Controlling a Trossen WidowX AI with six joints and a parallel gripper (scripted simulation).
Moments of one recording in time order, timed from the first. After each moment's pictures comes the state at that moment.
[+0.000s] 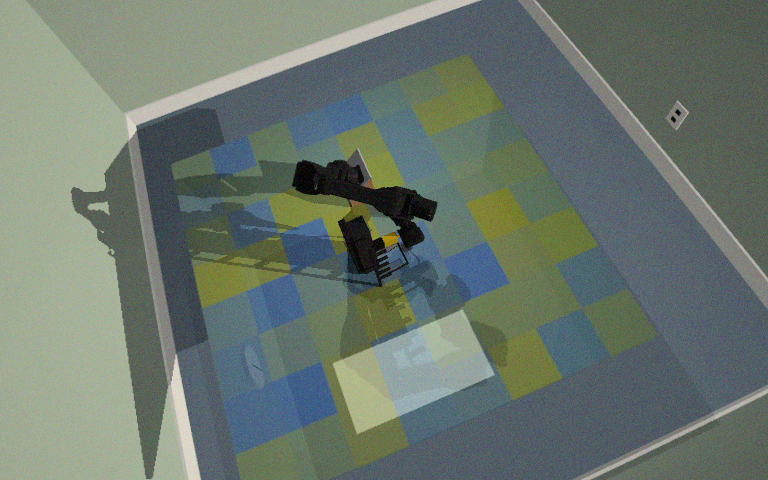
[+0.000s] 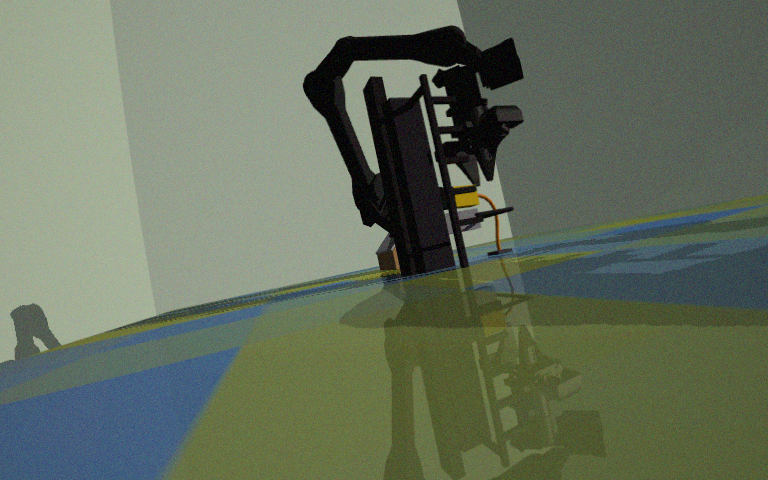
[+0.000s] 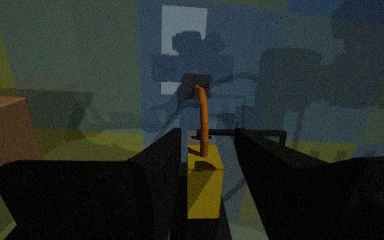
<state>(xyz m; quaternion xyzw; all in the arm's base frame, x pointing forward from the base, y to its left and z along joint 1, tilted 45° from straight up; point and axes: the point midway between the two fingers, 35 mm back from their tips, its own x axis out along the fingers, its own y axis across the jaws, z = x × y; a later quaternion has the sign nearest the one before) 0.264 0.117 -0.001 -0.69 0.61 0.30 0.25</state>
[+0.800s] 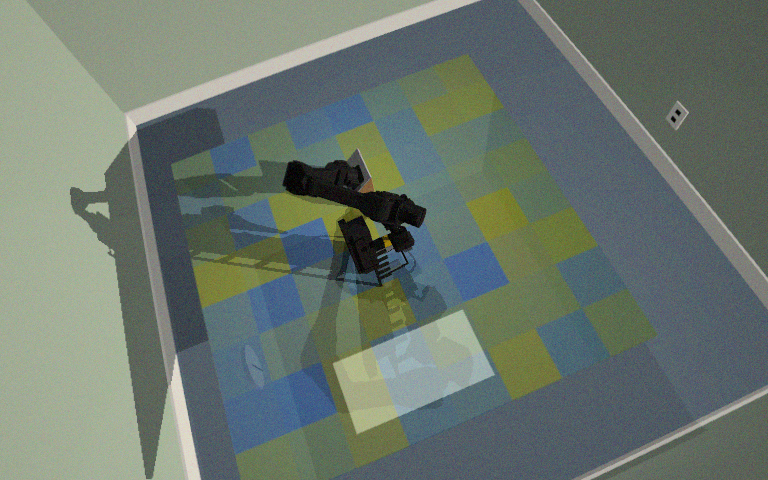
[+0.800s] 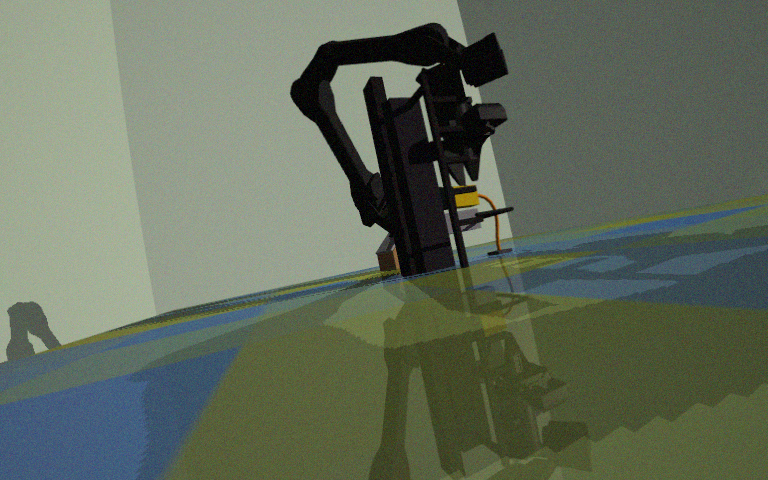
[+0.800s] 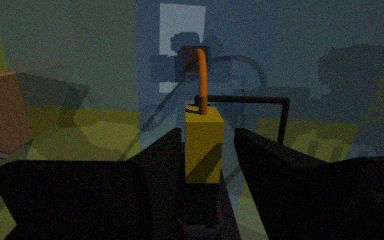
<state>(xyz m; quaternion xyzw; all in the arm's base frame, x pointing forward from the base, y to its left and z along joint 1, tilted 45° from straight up) 0.269 0.096 0.024 -0.69 0.61 0.30 0.25</state>
